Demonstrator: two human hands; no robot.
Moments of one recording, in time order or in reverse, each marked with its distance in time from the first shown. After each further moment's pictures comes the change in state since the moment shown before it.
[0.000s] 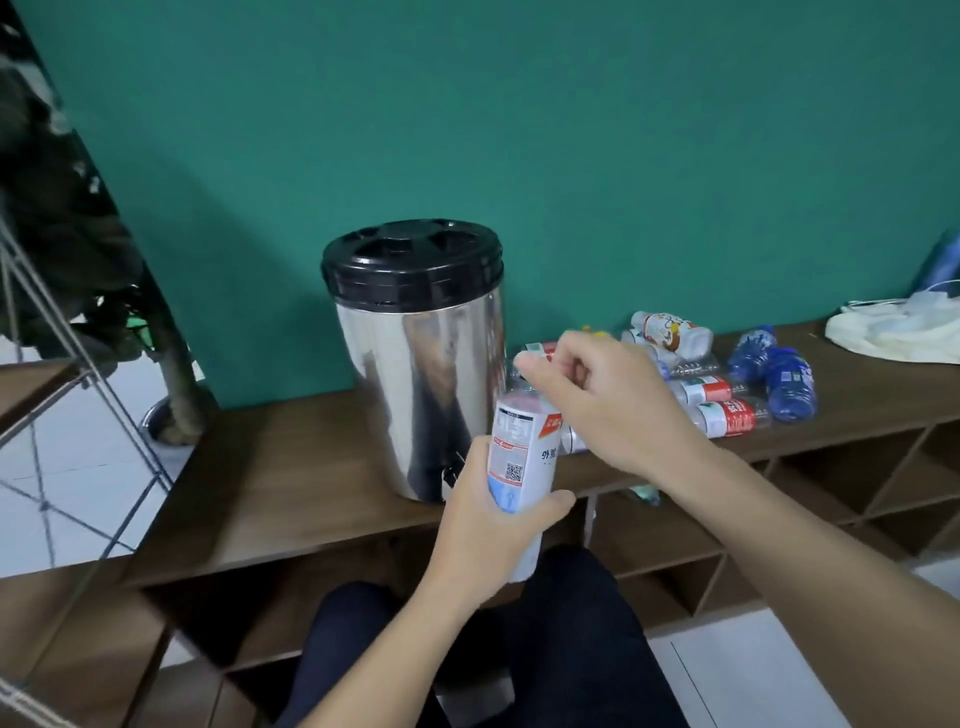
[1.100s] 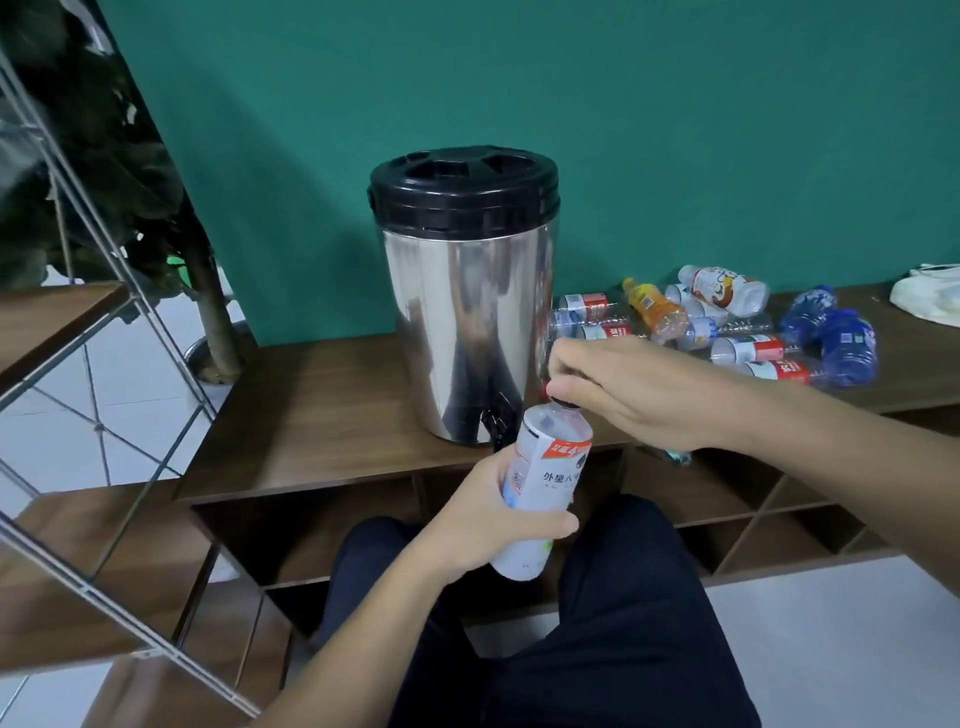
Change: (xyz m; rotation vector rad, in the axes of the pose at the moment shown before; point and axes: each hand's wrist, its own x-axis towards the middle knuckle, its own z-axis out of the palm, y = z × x) left_hand -0.019 -0.055 -0.048 -0.105 -0.388 -0.098; right_hand -0.004 0.010 0.018 -0.234 -0.653 -0.325
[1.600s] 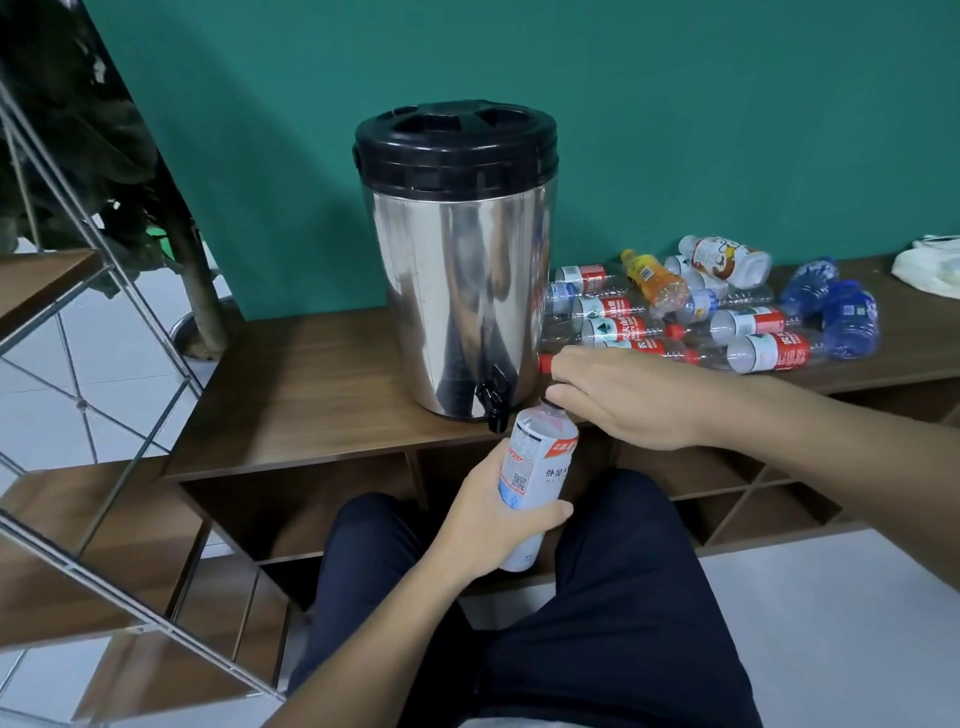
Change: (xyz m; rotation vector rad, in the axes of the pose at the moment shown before) left_hand 0.000 -0.052 0.016 0.157 0.239 -0.011; right_hand -0.002 0.017 0.039 -0.206 -0.143 -0.019
